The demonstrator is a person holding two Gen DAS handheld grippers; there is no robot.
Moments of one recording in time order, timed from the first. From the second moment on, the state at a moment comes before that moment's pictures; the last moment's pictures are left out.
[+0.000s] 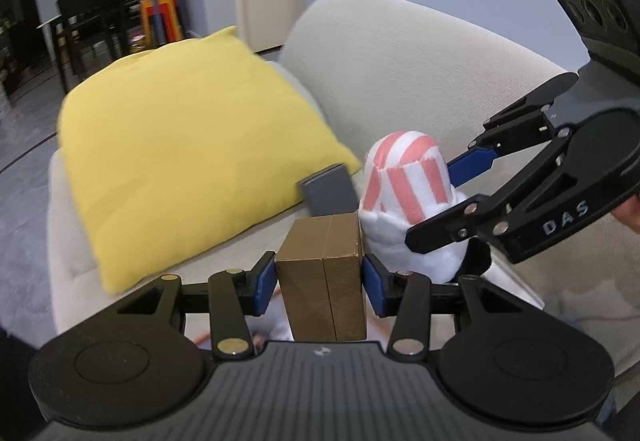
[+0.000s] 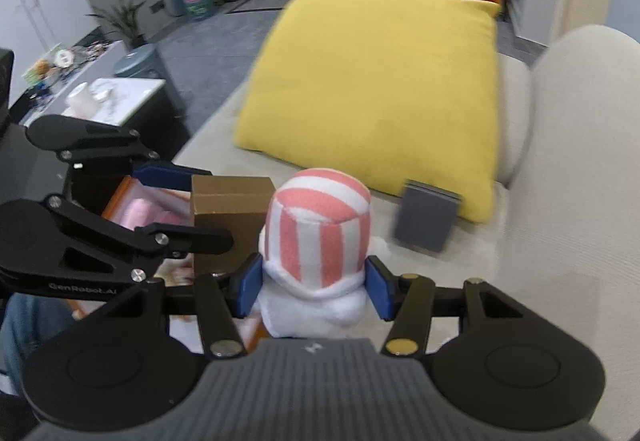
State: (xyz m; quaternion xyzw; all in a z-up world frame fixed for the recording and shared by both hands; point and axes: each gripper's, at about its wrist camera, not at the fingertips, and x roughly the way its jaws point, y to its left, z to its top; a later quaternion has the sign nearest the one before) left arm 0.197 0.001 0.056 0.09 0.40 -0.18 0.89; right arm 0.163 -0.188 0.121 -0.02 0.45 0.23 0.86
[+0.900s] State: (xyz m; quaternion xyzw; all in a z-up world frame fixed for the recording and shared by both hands) left arm 0.071 0.131 0.038 -0.01 0.47 -0.09 0.88; right arm 0.193 -0.044 0.058 -0.11 0.56 0.24 0.79
